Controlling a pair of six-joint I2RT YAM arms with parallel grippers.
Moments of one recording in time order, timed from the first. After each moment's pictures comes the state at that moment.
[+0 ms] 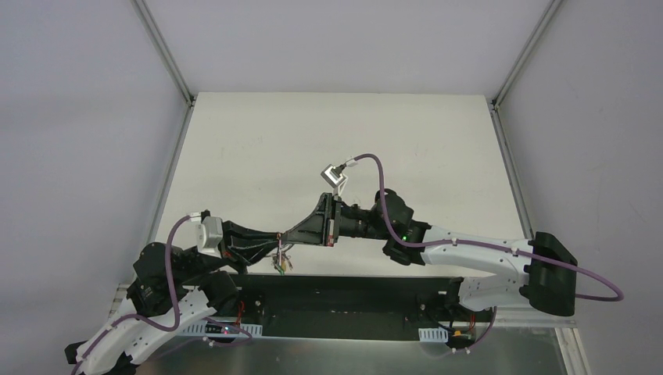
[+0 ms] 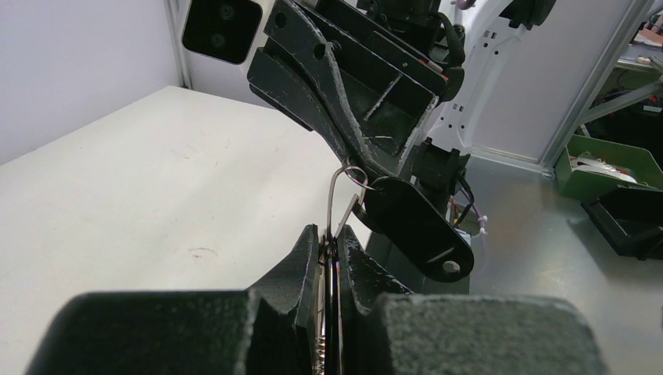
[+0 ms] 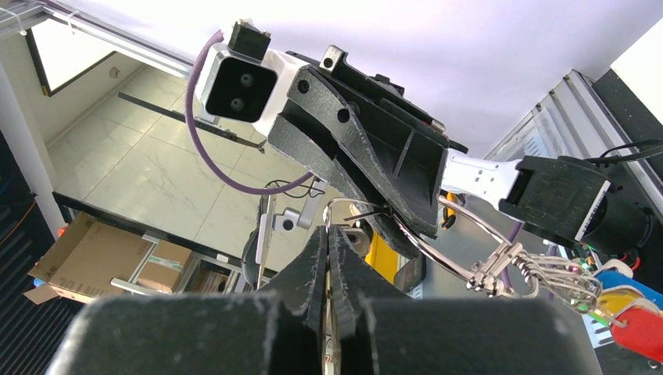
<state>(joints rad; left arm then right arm) -0.89 0.07 0.57 -0.24 0.29 -0.18 1.21 1.26 0.82 0.67 -0.36 1.28</state>
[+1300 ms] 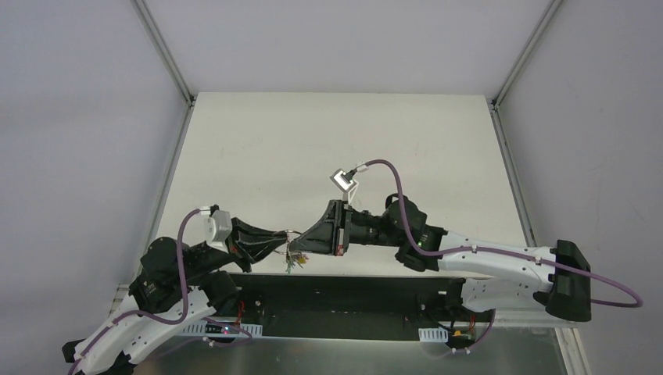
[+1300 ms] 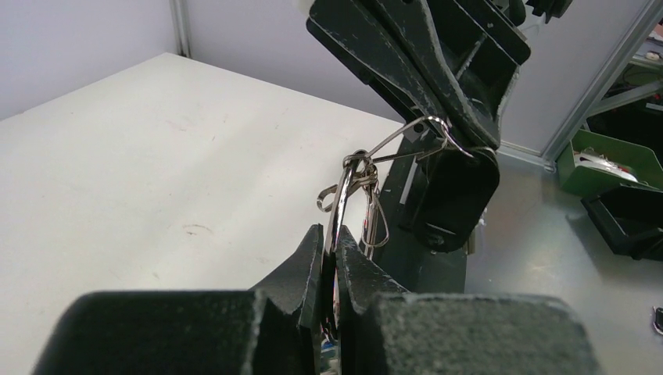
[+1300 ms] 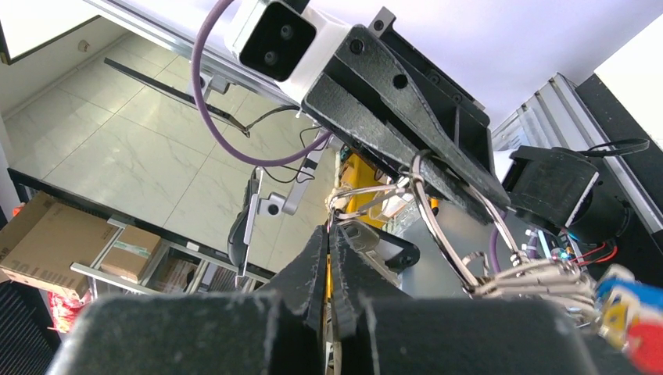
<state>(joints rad) -0.89 0.12 0.58 -0.27 0.27 -0.20 1.26 1.14 0.82 0.54 -0.33 1.17</state>
